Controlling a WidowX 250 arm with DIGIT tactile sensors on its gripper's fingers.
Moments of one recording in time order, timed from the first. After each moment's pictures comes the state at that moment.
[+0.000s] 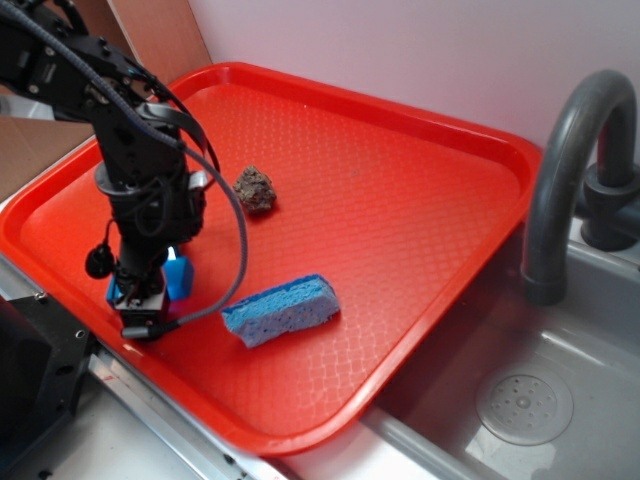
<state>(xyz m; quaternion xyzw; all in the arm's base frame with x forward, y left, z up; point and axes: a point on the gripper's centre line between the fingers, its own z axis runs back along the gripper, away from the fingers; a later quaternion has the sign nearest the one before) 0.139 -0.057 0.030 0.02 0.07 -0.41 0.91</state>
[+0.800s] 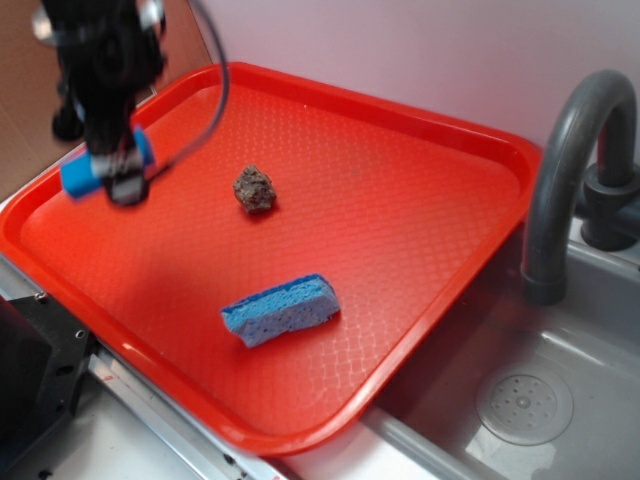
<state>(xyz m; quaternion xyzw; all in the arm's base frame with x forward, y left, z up) 0.176 -0.021 0.152 0.11 0.01 -0.15 0.98</state>
